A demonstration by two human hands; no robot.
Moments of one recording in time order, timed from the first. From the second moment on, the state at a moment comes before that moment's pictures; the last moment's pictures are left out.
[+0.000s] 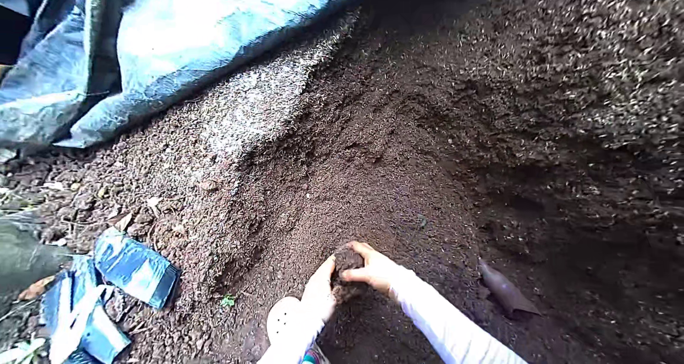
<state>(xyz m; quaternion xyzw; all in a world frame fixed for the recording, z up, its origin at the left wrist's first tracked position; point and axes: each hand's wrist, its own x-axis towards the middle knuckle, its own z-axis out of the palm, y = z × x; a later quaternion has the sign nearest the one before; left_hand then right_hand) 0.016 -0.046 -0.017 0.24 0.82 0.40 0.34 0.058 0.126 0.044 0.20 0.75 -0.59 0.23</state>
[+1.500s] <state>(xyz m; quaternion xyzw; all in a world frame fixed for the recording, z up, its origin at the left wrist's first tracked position) -0.009 -0.014 -0.009 0.18 0.88 0.07 0.43 0.046 0.112 0.000 0.28 0.85 -0.27 0.37</state>
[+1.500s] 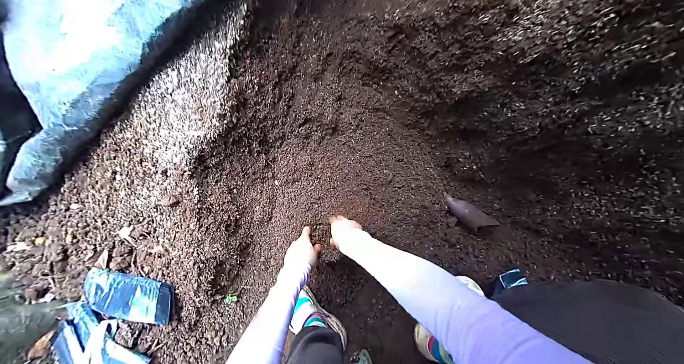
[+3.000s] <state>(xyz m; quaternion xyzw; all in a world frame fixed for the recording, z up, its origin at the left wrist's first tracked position) -0.004 -0.051 -0.038 0.13 0.86 0.35 0.33 0.009 0.213 -0.068 0.12 0.86 -0.42 0.27</state>
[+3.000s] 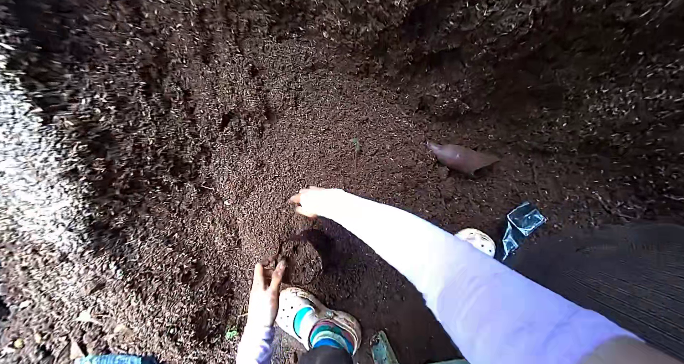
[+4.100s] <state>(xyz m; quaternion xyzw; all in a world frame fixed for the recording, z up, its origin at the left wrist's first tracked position) 0.008 -0.060 -0.030 0.16 0.79 0.28 0.52 0.031 0.141 0.025 0.18 0.94 -0.27 -0.03</state>
